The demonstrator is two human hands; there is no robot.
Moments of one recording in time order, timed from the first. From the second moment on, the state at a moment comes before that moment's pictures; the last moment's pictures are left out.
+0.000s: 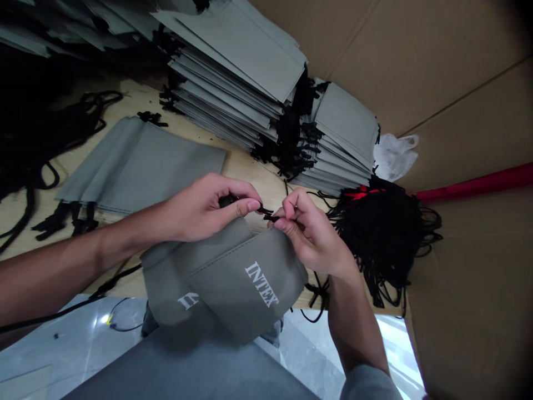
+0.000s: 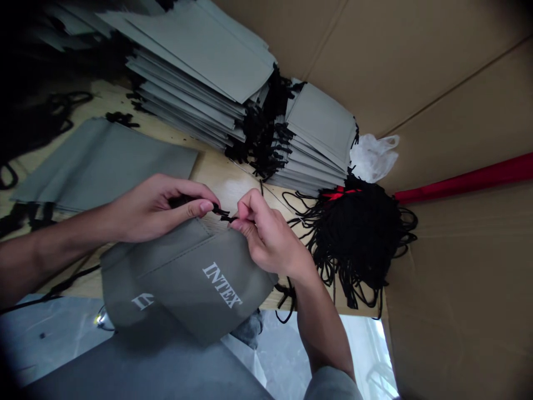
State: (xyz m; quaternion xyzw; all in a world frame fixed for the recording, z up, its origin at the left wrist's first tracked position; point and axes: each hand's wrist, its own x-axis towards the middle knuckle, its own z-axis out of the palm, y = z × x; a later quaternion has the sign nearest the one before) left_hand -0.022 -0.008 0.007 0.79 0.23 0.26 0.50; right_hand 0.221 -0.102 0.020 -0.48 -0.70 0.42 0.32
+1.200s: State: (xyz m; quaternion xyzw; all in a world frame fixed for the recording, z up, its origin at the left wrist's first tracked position) left_hand -0.020 -0.010 0.011 0.79 0.22 0.25 0.52; right_hand 0.215 -0.101 0.021 -0.47 -0.70 0.42 0.34
